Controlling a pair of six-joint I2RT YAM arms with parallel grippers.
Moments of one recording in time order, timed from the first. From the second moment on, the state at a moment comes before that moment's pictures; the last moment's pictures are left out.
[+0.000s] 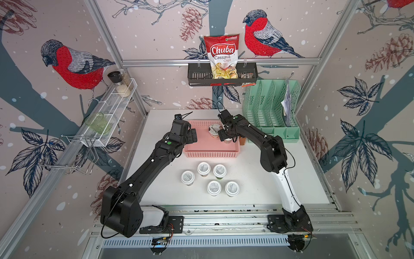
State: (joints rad) left arm -0.38 1.34 1.10 -0.44 -0.26 -0.37; right arm 0.64 2.39 2.17 -1.00 0.16 0.18
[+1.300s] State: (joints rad) left arm -0.40 1.23 1.01 -0.56 -0.24 -0.44; right arm 0.88 1.63 1.45 -0.90 0.15 0.21
